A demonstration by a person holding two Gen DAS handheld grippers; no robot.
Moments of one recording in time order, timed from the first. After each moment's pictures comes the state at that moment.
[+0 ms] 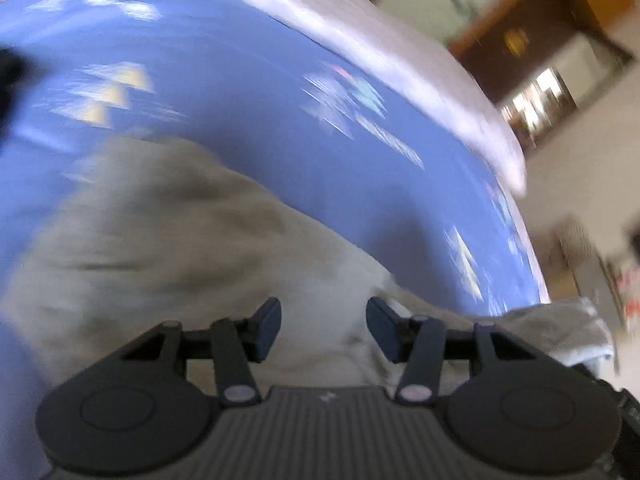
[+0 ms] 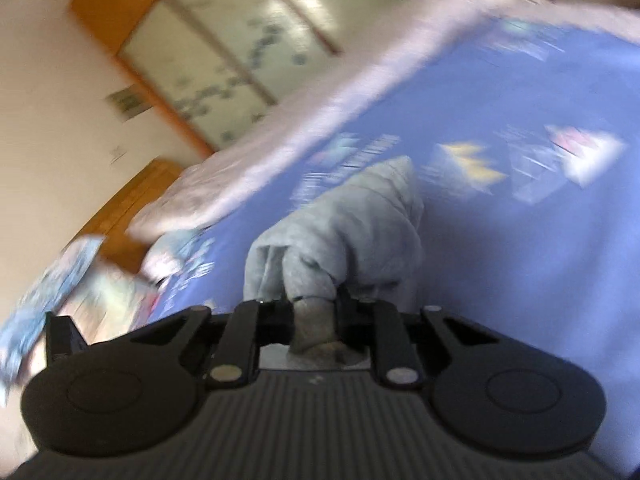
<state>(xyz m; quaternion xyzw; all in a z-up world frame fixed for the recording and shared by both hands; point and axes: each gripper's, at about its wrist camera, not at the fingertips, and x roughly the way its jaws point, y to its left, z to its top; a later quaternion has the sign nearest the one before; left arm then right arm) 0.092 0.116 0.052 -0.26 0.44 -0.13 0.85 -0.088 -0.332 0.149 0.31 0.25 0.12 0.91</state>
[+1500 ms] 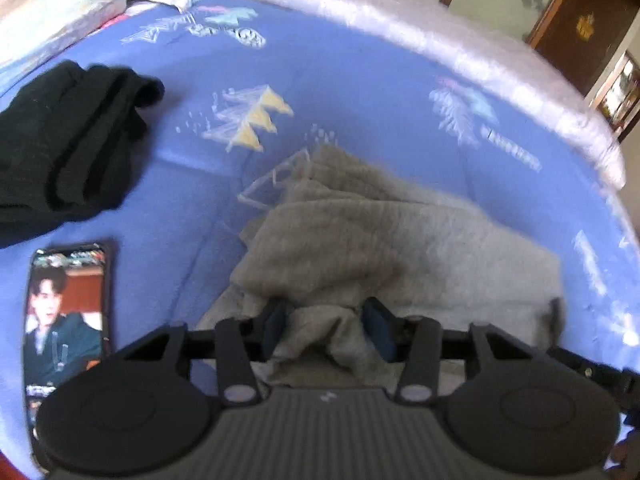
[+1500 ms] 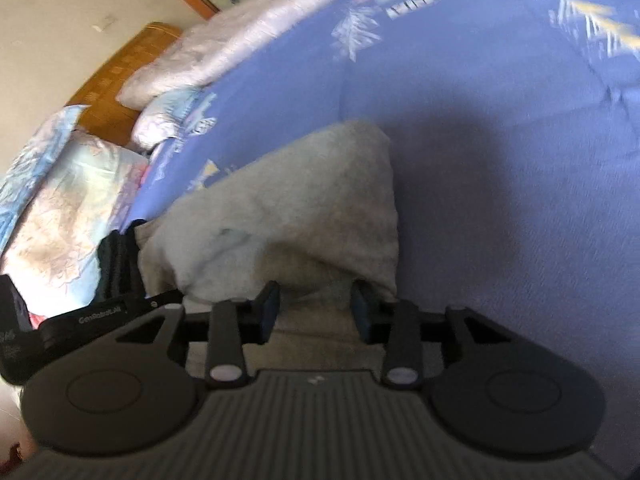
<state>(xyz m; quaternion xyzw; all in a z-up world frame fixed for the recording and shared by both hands) 0.083 0.169 0.036 -0.15 0.45 -0.01 0.88 0.001 -0.245 0.099 0.27 0.41 0.17 0.86</state>
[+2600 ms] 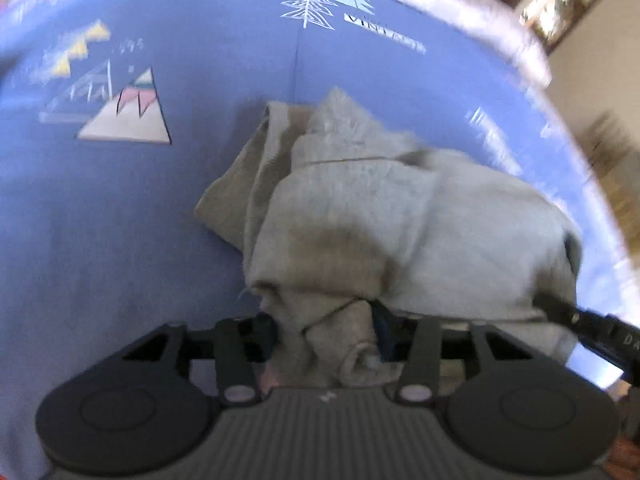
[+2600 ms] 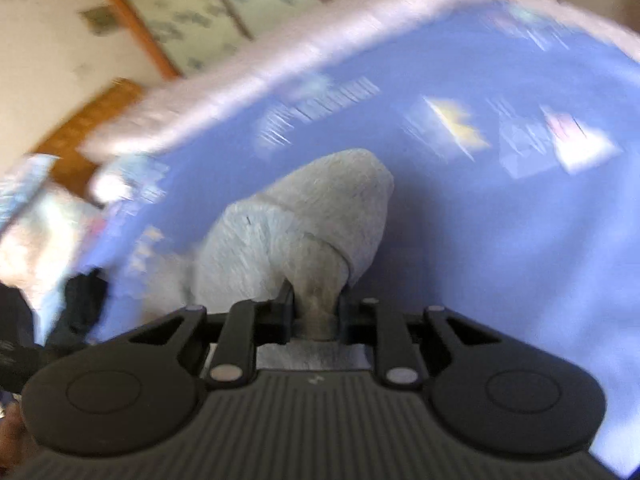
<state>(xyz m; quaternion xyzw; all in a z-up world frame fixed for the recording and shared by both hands) 0.056 0.005 0.002 -0.09 0.52 -0.13 0.84 -0.074 -0.357 0.090 0.25 0.41 0.02 0.88</state>
